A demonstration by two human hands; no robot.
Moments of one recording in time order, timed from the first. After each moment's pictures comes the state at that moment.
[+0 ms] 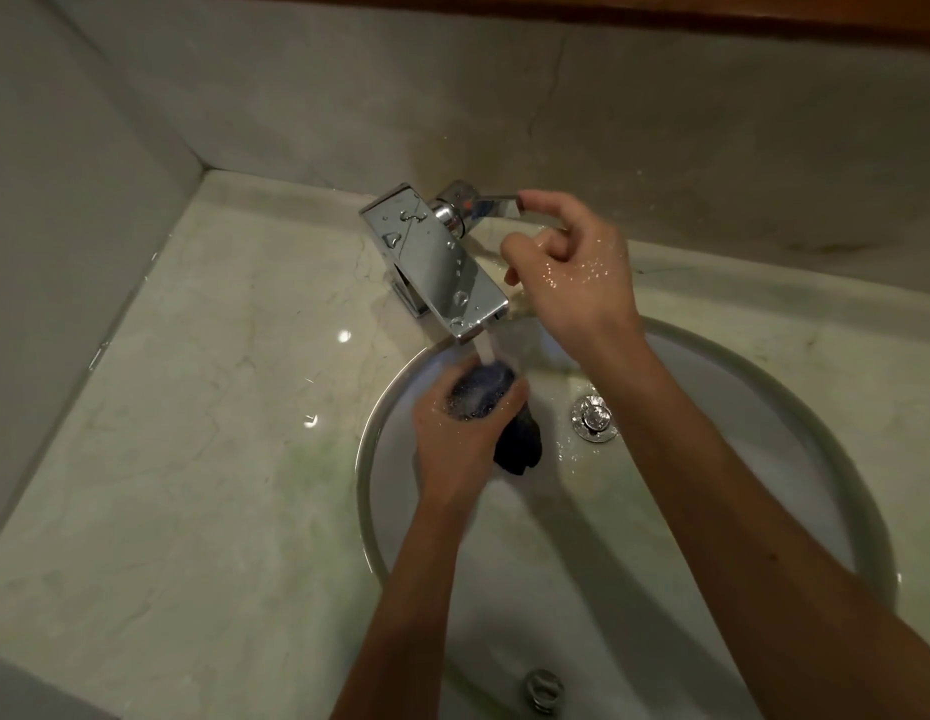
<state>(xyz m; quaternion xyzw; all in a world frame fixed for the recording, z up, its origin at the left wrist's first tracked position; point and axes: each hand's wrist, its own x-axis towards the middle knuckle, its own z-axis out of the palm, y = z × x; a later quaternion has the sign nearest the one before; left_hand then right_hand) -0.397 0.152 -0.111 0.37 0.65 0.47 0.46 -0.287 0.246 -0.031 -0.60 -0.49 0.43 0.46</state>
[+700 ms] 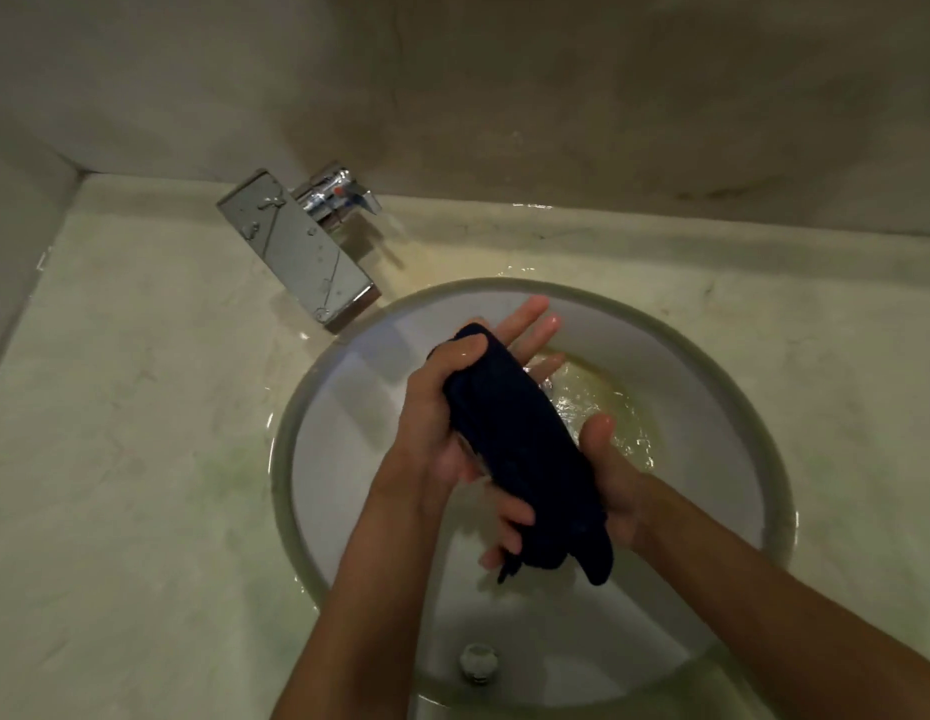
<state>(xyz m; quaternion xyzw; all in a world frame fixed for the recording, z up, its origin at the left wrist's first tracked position) -0.336 0.166 -0.088 0.21 0.28 0.41 0.84 -0.190 0.110 -0.131 -0.08 -0.19 0.96 0.22</state>
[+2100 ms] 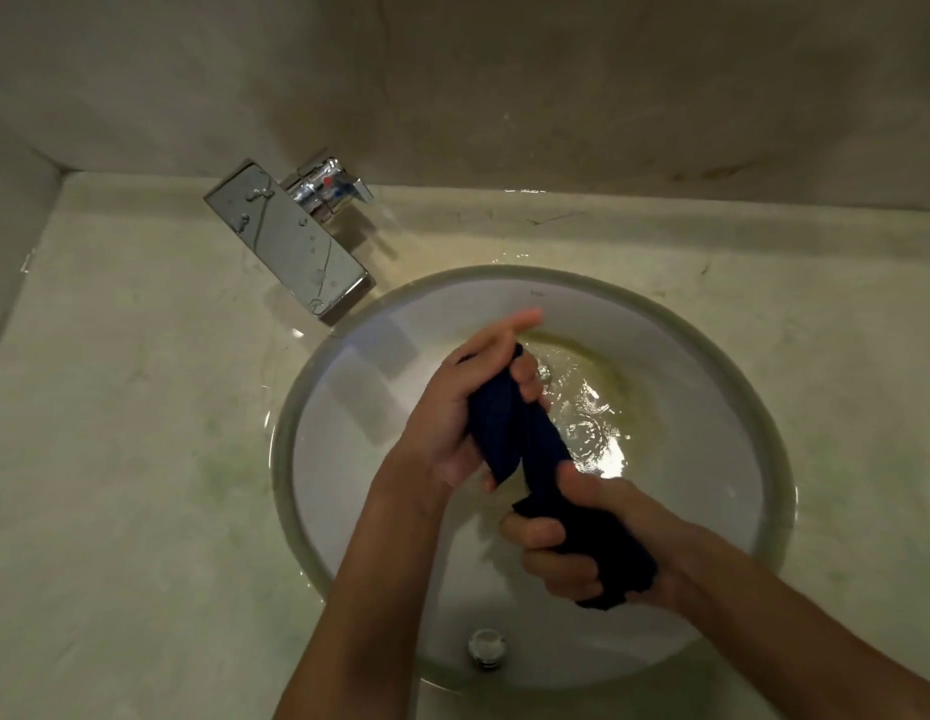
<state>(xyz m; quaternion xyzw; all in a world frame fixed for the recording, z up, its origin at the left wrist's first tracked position) -0.336 0.160 -0.098 0.20 0.32 0.36 0.86 -0.189 0.069 -0.083 -0.19 -0.06 0.96 0.21</state>
